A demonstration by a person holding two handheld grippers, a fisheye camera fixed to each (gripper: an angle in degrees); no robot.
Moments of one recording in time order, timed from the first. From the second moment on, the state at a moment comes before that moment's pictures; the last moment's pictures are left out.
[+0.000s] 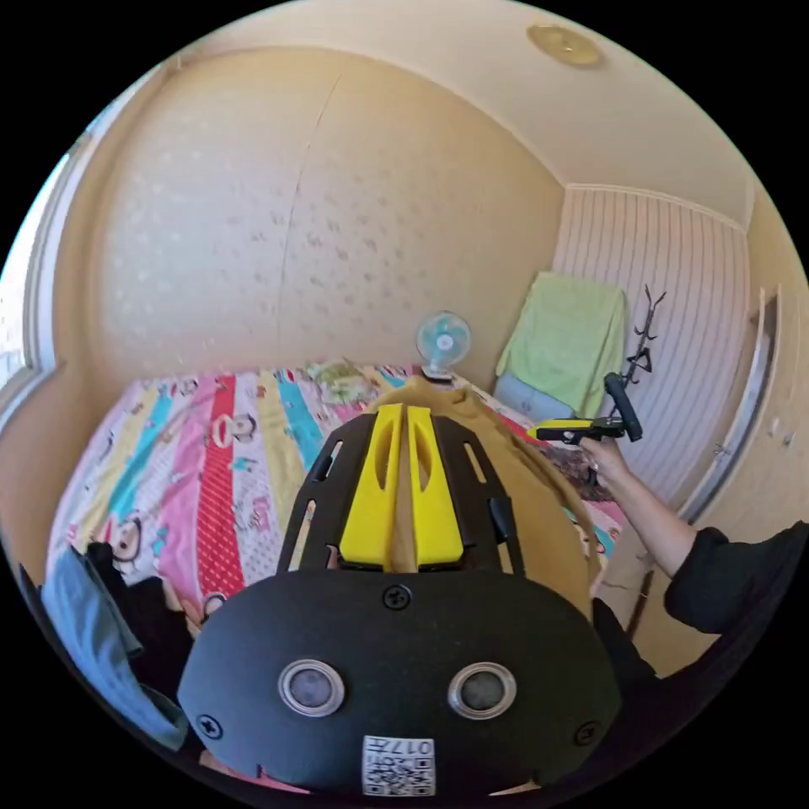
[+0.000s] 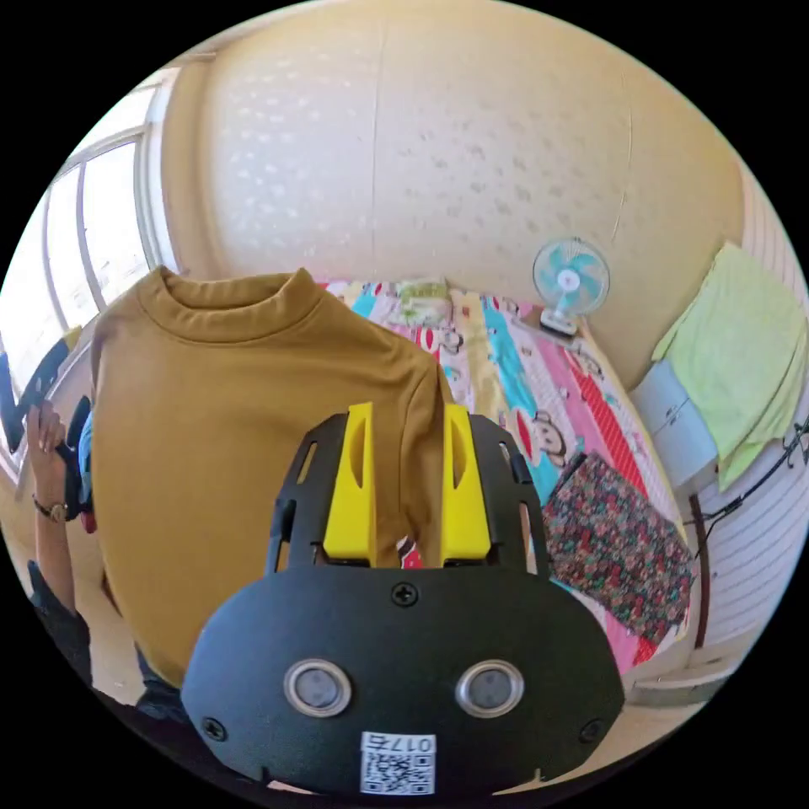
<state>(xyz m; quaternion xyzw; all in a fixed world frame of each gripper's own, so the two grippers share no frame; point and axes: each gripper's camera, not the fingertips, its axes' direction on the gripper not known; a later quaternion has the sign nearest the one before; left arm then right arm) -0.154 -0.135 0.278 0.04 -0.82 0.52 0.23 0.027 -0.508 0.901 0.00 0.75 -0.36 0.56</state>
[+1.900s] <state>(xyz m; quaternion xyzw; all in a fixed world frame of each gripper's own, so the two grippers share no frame) -0.203 0.058 -0.054 0.15 -0.87 0.10 0.46 -0.238 -0.455 0.291 0.38 0.54 -0.09 0.74</state>
